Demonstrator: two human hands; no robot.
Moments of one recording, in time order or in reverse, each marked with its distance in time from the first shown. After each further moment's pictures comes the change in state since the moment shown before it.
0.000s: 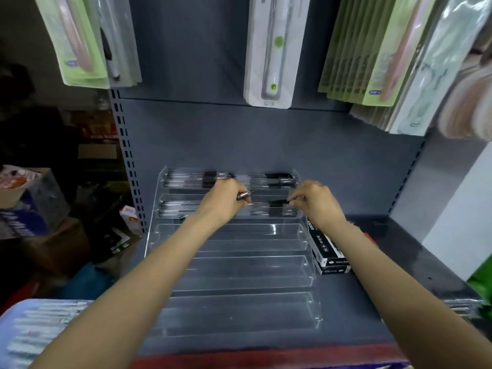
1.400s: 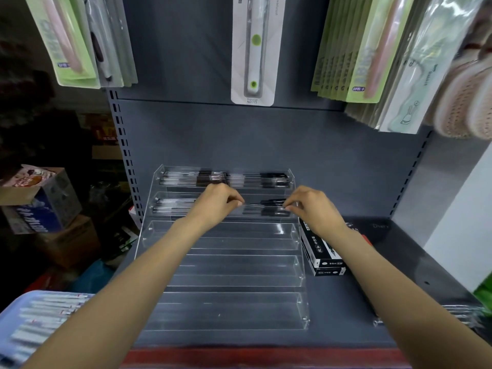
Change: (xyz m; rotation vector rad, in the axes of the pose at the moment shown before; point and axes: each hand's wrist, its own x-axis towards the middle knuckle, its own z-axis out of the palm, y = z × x) left_hand 0.000 -0.008 0.016 0.022 0.027 0.035; right_hand -0.009 0.020 -0.006 -0.021 -0.055 -0.189
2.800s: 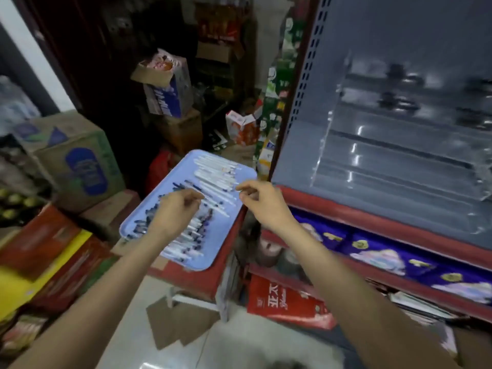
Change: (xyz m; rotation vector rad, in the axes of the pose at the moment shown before) left_hand -0.395 -0.208 -0.076 -0.054 0.152 -0.637; right_hand -0.140 -0.353 0.195 0.571 -0.516 -0.066
